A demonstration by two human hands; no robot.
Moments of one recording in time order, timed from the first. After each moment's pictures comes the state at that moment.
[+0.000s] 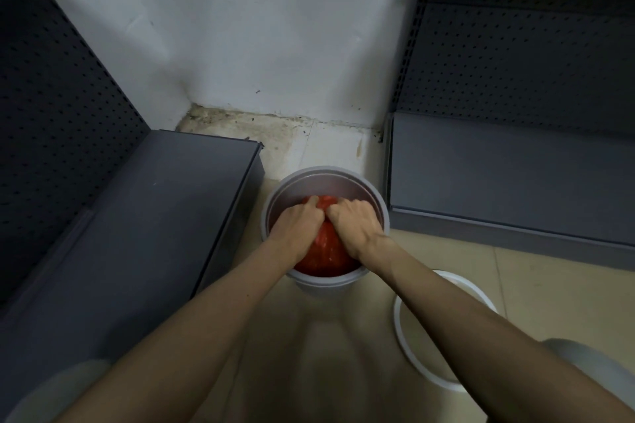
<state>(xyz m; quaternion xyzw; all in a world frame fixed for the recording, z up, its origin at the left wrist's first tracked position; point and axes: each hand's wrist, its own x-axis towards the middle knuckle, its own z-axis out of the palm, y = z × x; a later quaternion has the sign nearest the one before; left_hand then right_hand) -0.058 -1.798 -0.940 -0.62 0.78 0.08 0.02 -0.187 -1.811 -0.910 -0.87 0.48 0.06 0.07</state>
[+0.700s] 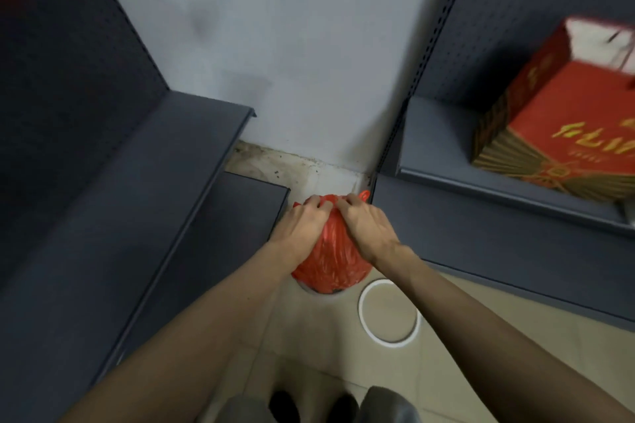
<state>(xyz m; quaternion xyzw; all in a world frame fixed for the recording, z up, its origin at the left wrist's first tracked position) -0.060 -1.729 -0.479 -0.65 0.75 0.11 0.00 -0.200 -1.756 -0.460 -0.87 0.47 0.01 0.13</state>
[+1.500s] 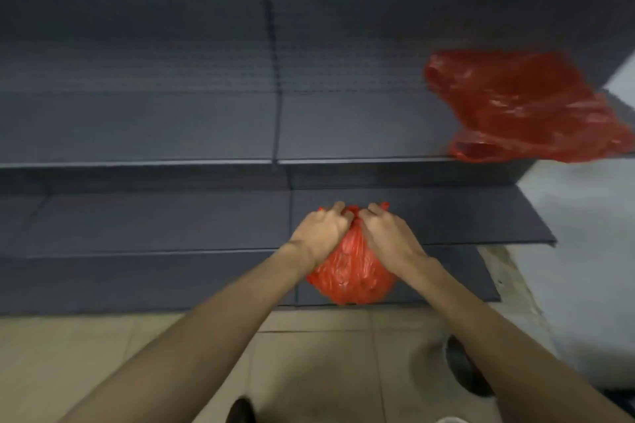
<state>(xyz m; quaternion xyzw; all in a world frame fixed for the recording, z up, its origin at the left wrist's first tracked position) -0.014 -1.217 -0.139 -0.94 0.33 0.02 -0.02 -0.045 -1.368 -0.135 -0.99 -0.10 -0.01 0.10</state>
